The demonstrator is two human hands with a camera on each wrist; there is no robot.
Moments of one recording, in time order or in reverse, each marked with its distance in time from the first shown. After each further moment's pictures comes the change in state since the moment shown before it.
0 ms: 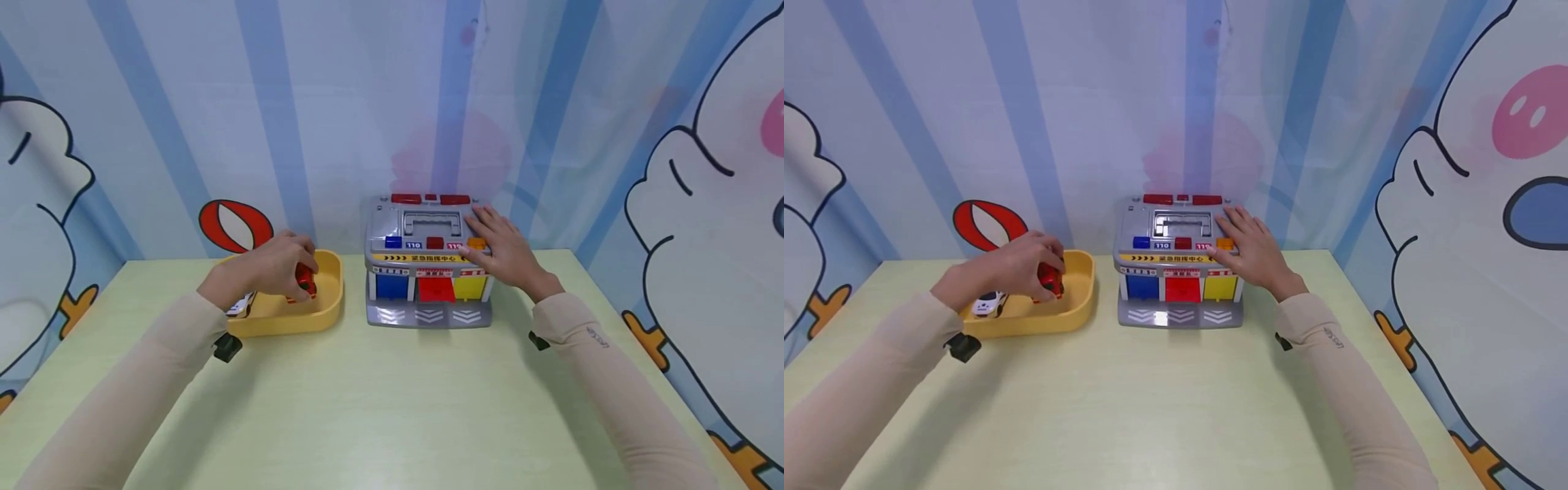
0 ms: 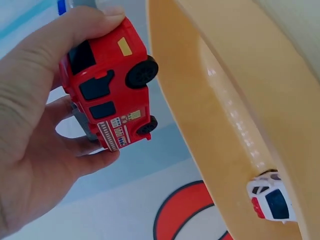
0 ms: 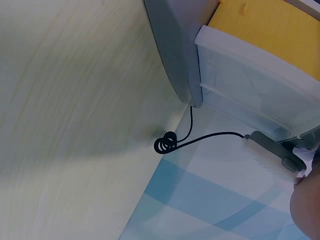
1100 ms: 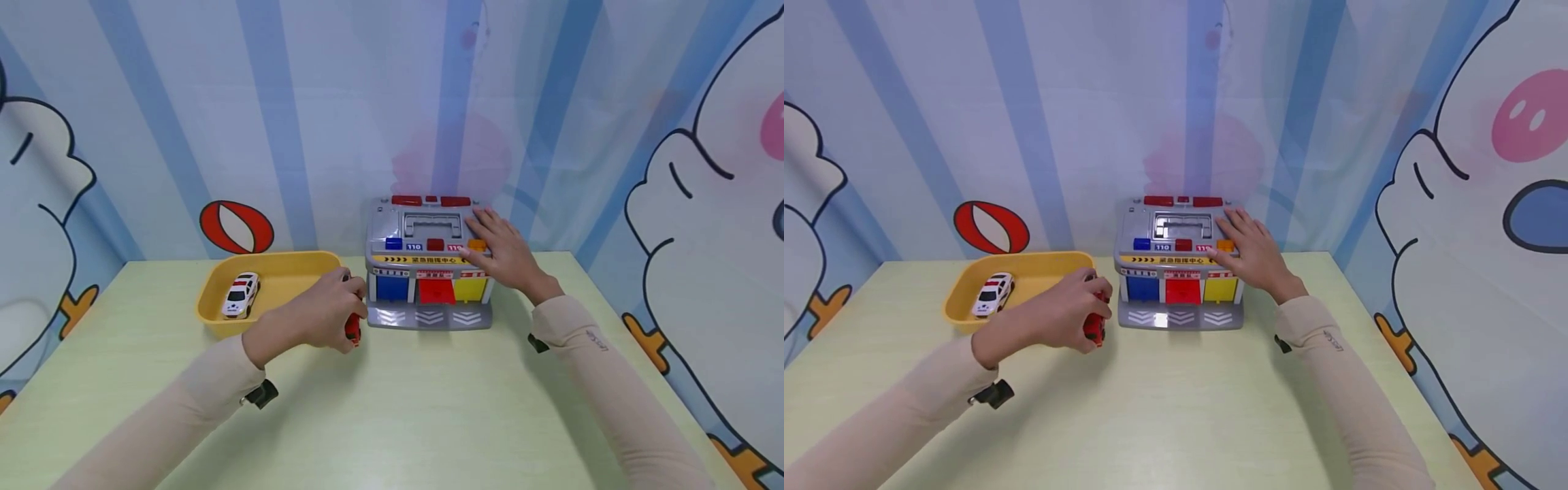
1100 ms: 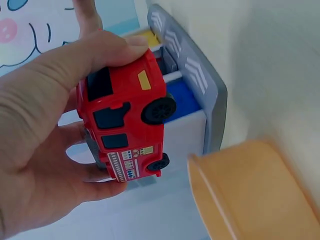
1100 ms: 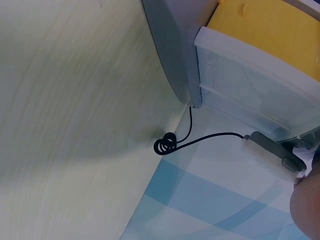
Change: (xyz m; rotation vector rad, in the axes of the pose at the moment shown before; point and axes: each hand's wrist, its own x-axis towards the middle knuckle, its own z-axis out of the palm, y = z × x) left_hand -0.002 0.094 0.033 0.105 -0.005 0.134; right_hand 0.000 0.003 0.003 0.015 0.013 -0.009
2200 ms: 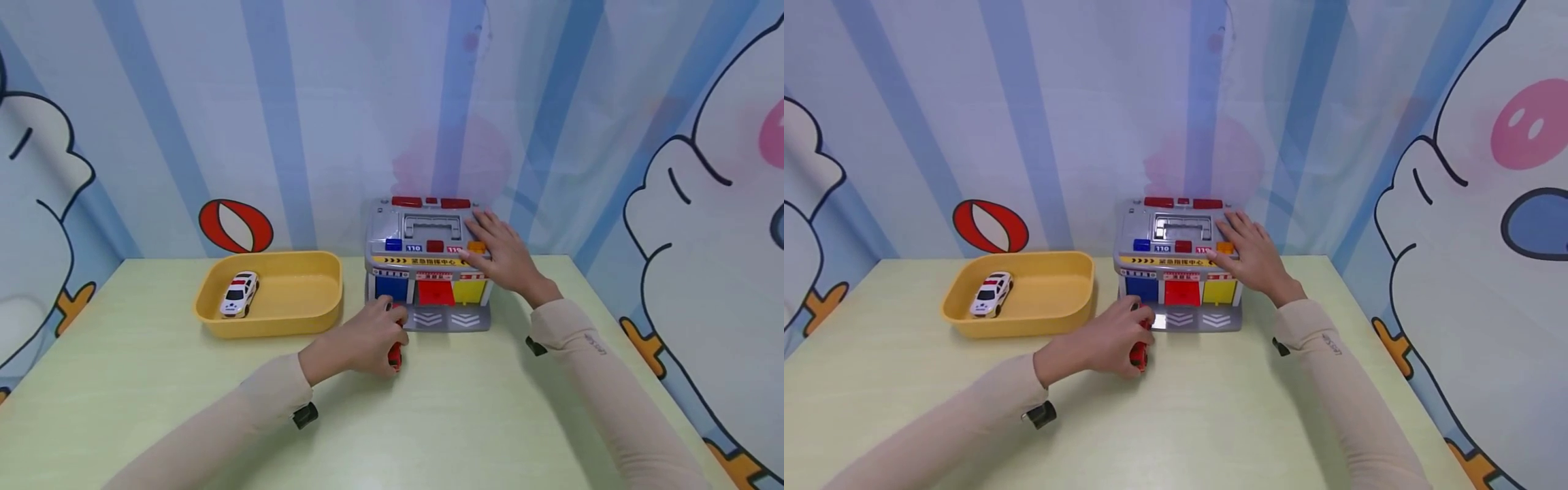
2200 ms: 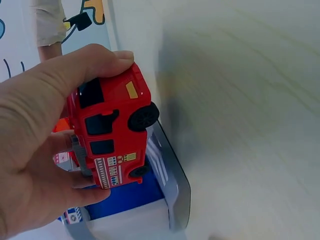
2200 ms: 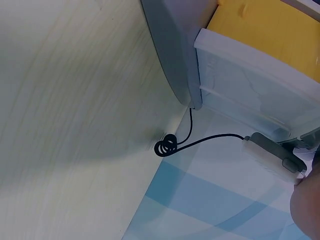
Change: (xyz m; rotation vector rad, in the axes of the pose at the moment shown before) left_hand 0.039 0.039 0.053 0.015 -0.063 0.059; right_hand -0.001 0.000 -0.001 0.010 -0.004 -0.023
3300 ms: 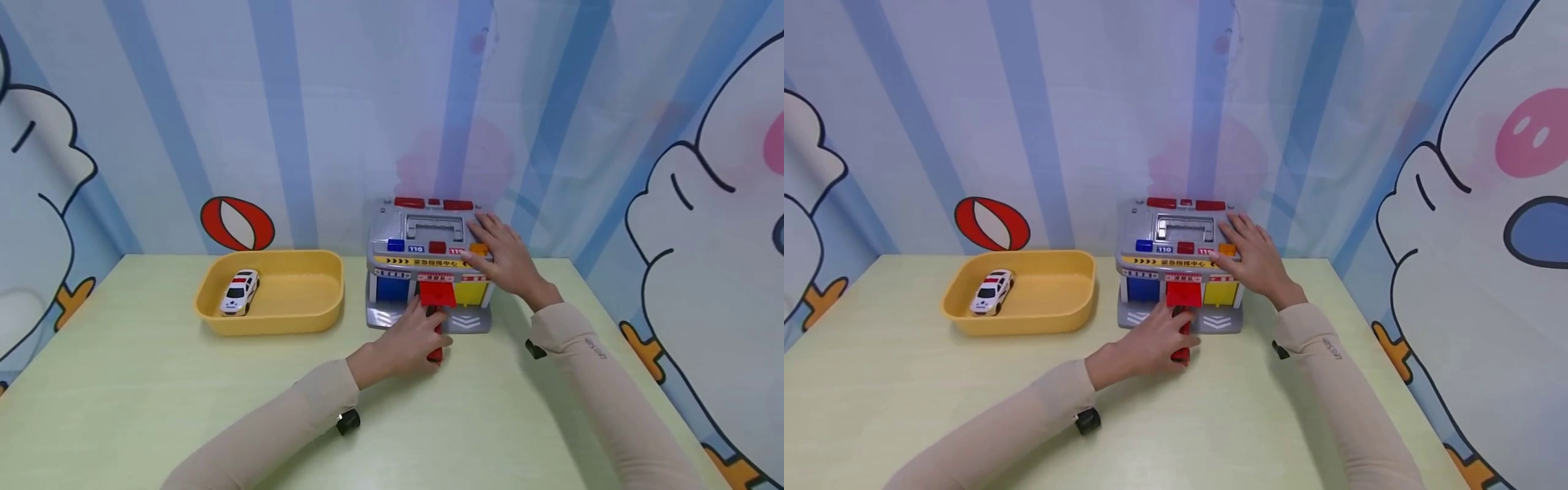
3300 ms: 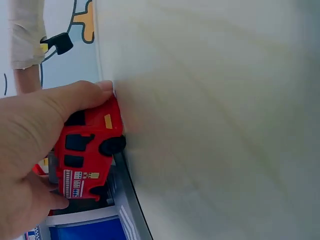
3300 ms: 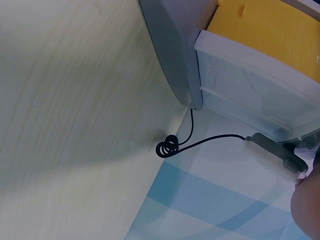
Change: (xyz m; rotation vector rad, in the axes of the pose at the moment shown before) left_hand 0.049 0.032 0.029 0.127 0.153 0.073; right_hand -0.001 -0.001 0.002 -0.008 0.028 0.014
